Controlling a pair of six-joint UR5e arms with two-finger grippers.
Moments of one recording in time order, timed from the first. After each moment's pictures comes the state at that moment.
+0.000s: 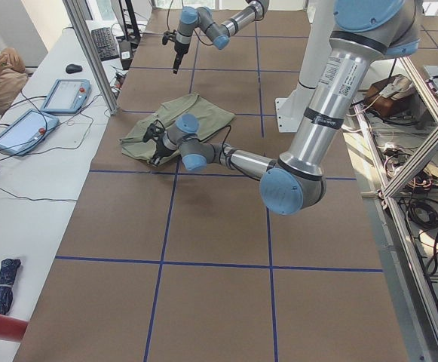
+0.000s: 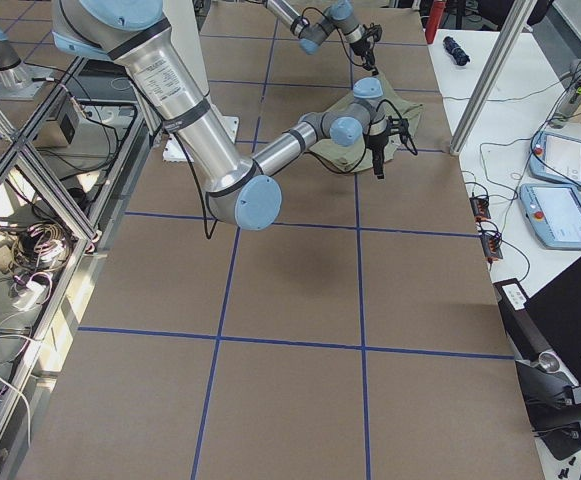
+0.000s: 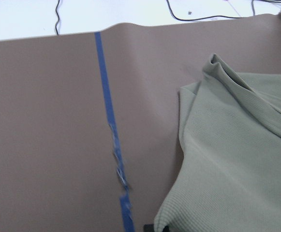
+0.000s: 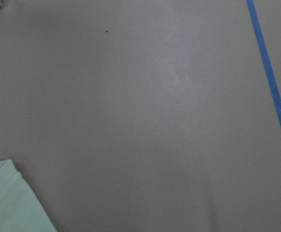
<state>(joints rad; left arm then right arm) -0.90 -2.04 -1.25 -2.45 -1.65 -0.81 0.83 -0.90 1.43 -1.33 1.83 1.09</state>
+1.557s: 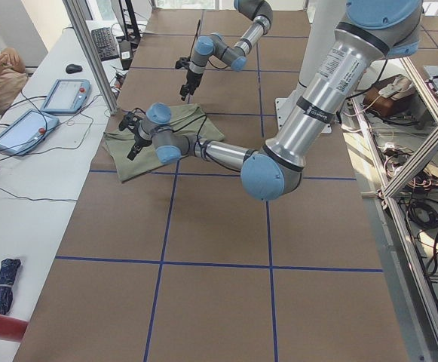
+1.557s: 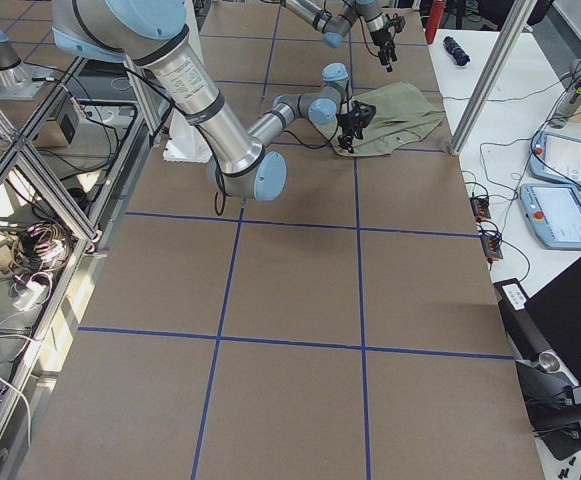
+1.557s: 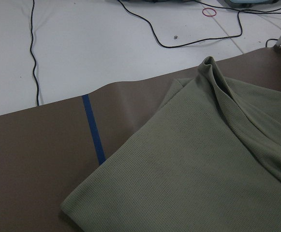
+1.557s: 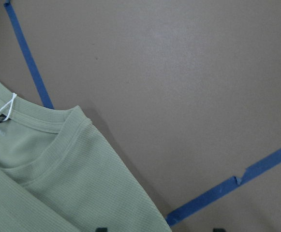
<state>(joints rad) -1.00 -2.13 -1.17 -2.49 -1.90 -0.71 0.58 -0.72 1.29 -1.32 1.62 1.71</state>
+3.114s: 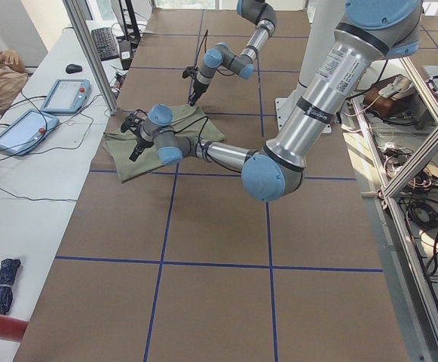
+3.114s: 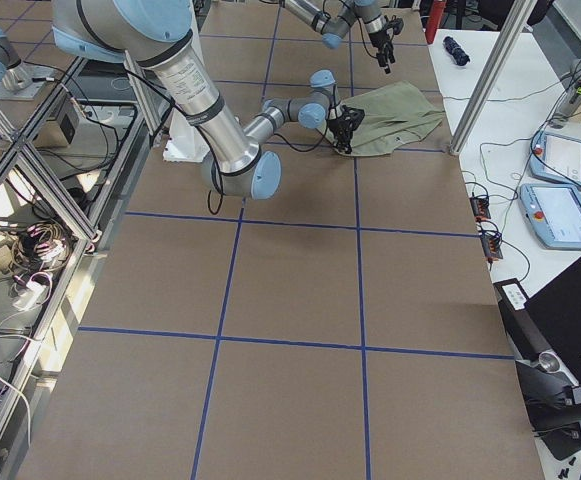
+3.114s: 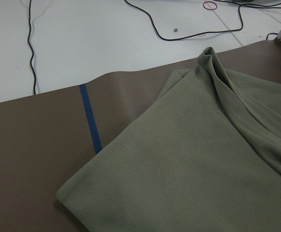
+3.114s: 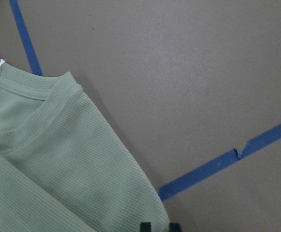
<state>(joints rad) -0.99 -2.13 -1.17 -2.49 -1.90 -0.71 0.52 -0.72 1.27 -1.31 1.52 1.69</state>
